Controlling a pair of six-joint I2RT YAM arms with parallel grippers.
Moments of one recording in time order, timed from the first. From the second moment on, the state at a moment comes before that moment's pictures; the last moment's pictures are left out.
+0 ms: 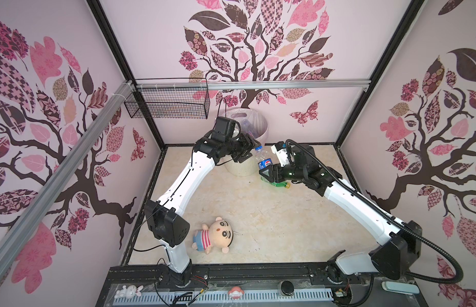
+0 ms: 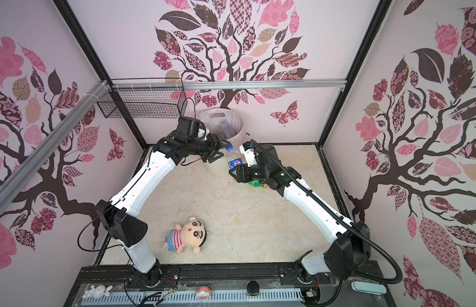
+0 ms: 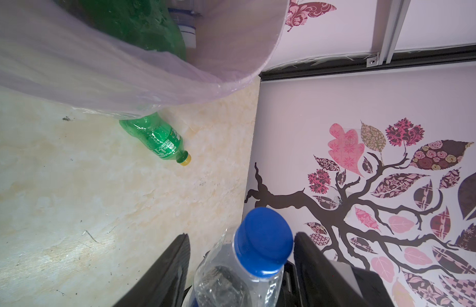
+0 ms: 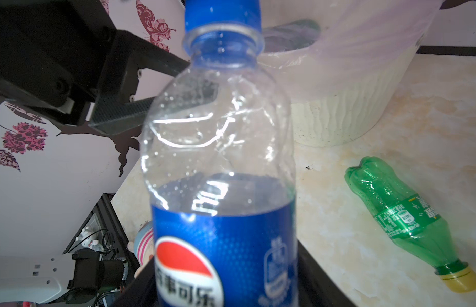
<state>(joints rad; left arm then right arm) -0.47 1.79 1.96 -0.79 0.45 -1.07 0.54 1.40 1.30 -0.44 -0.38 0.32</state>
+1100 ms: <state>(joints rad) -0.47 1.83 1.96 -0.74 0.45 -1.08 0.54 1.40 1.32 -0.46 -0.40 0.25</state>
